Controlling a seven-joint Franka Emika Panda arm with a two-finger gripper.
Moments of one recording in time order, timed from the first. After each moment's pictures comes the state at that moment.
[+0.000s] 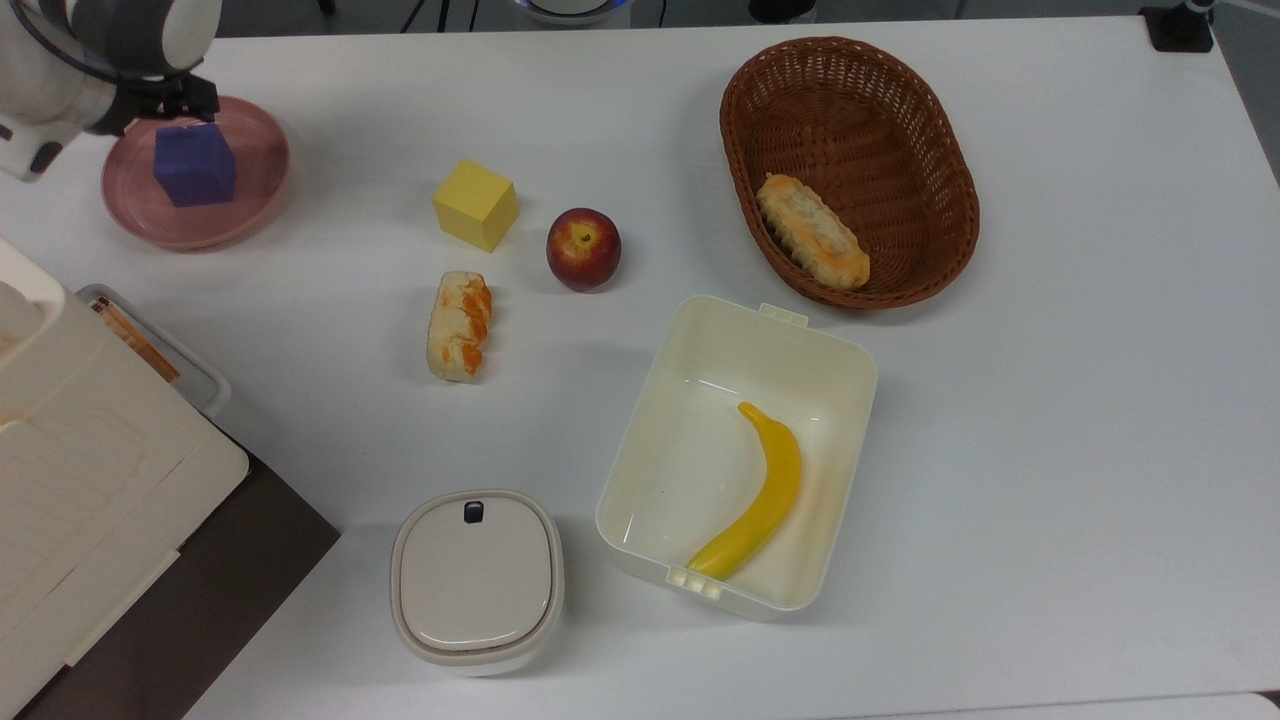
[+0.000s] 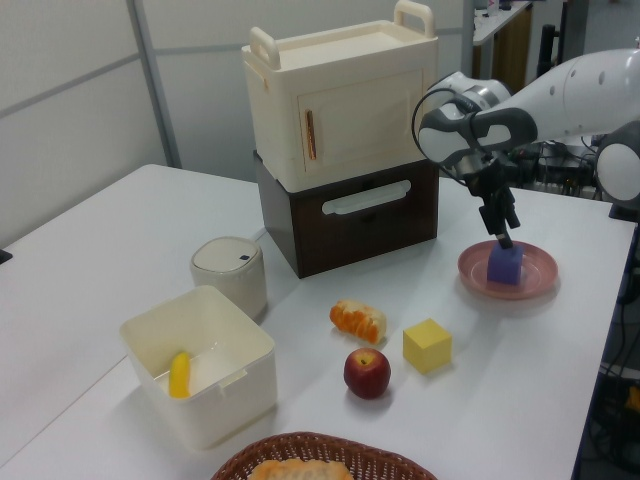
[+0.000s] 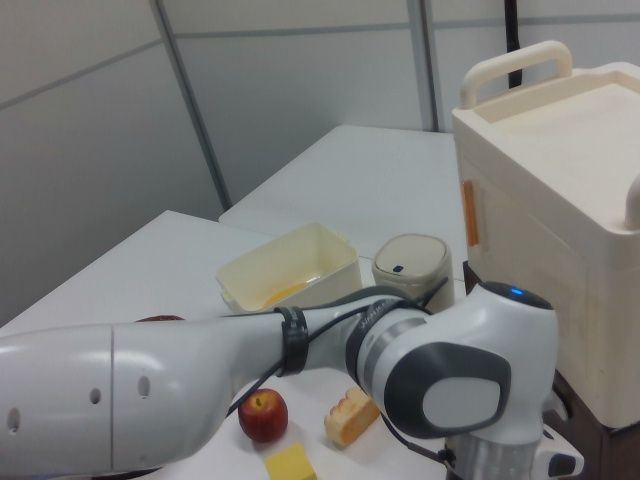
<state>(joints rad) -0.51 0.52 -0.07 -1.44 -0.25 1.56 -0.71</state>
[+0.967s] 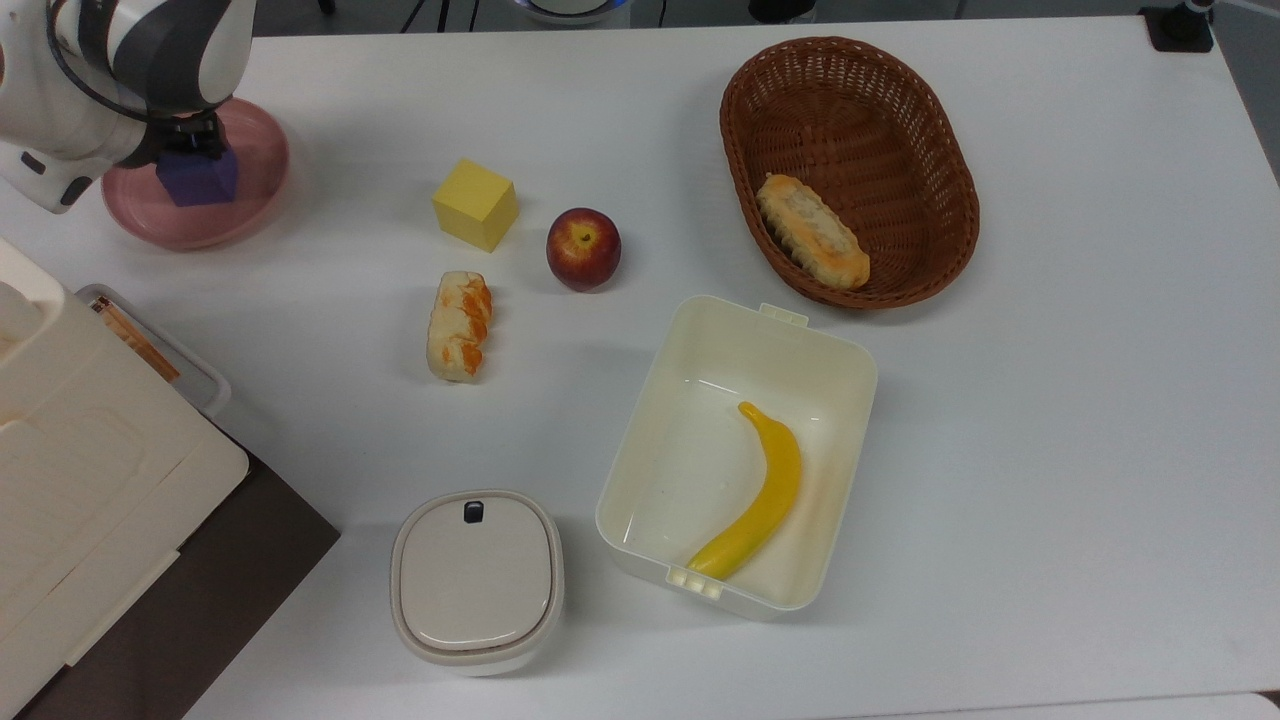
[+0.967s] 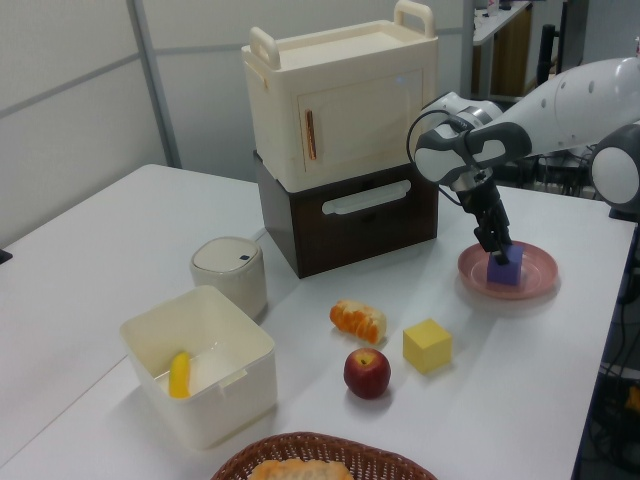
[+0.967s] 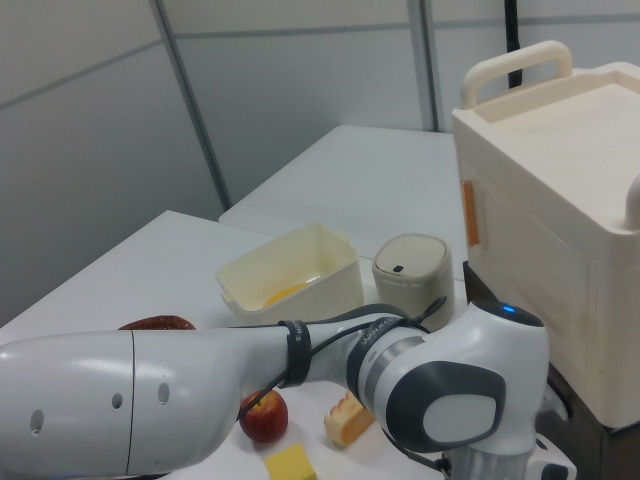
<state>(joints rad) -0.50 0.54 -0.06 -1.48 -0.25 1.63 -0.64</state>
